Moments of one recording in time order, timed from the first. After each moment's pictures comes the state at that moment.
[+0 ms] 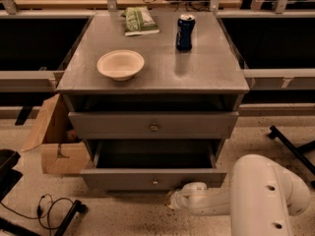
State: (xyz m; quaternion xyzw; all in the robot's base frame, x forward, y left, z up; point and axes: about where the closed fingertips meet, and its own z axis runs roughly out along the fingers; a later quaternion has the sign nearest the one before) arm 0.560 -0.065 0.176 -0.68 0.68 0.03 0.28
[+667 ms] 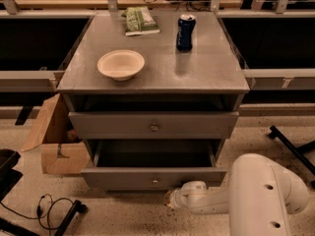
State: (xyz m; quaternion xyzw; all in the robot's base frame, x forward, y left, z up) arm 0.565 -0.062 0.178 -0.68 0.68 0.03 0.28
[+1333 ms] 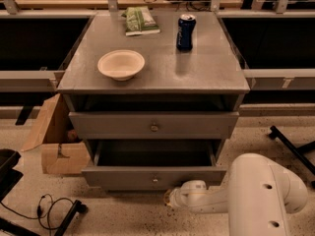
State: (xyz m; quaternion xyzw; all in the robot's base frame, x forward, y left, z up) arm 0.569 -0.060 0.179 -0.68 0.67 0.03 0.28
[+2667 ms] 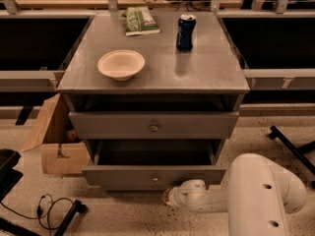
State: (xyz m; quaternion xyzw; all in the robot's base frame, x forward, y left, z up) arm 0.575 -0.055 0.181 -0.68 0.67 0.03 0.29
